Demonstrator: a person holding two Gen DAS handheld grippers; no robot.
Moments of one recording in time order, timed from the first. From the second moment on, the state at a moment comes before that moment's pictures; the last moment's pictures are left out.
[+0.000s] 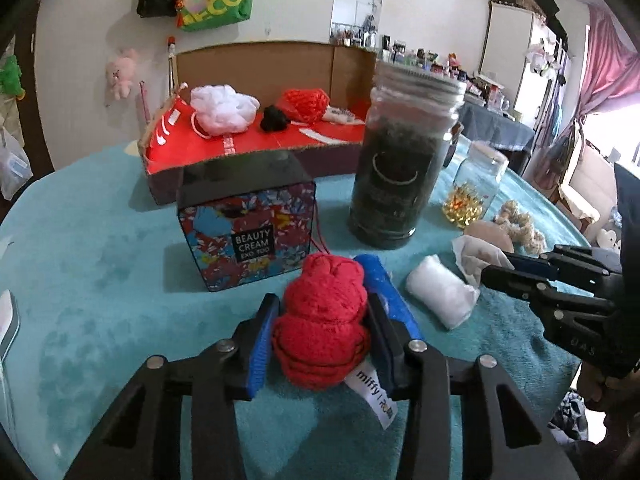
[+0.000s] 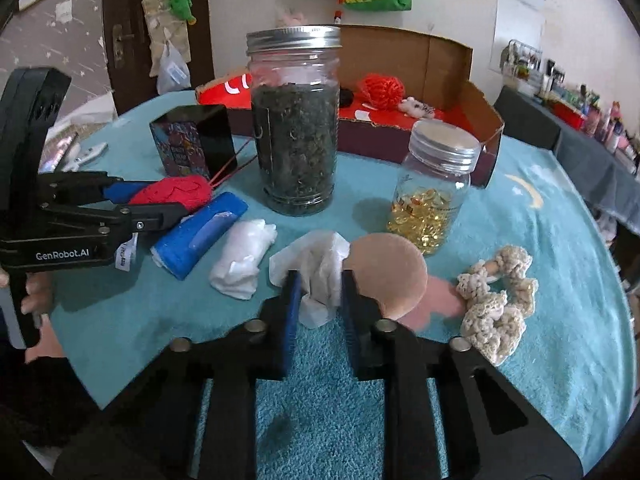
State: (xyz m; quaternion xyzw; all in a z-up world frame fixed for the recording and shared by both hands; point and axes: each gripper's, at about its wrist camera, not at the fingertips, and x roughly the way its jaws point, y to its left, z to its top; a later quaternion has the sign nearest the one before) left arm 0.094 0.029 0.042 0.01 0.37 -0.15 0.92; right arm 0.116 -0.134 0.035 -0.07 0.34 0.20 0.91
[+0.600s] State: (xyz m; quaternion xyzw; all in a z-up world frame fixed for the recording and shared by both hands) left arm 0.090 0.004 0.062 0.00 0.34 -0.20 0.92; right arm 0.112 -0.136 0.059 -0.03 0.32 0.22 0.92
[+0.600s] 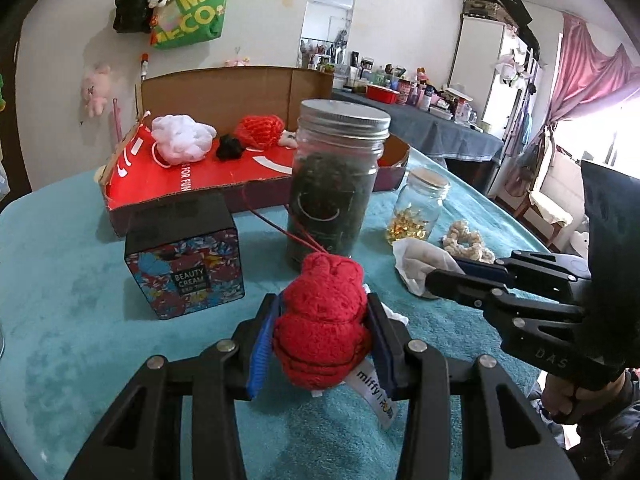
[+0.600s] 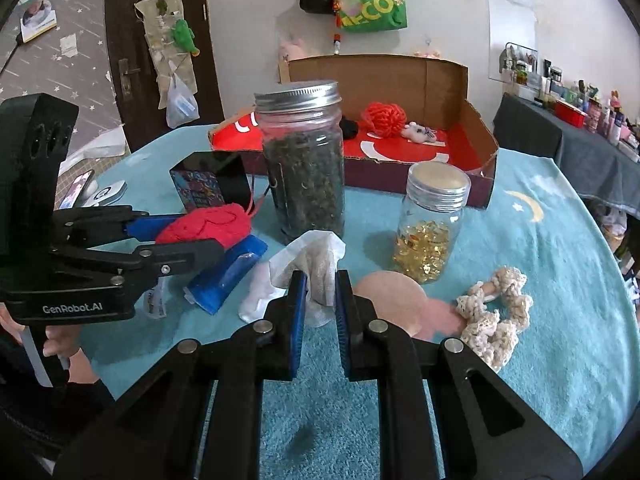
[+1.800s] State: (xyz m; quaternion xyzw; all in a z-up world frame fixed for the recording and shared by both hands) left arm 0.084 0.057 0.049 -0.02 0.37 -0.17 0.91; right arm 0.116 -0.170 0.054 0.00 0.34 0.19 0.92
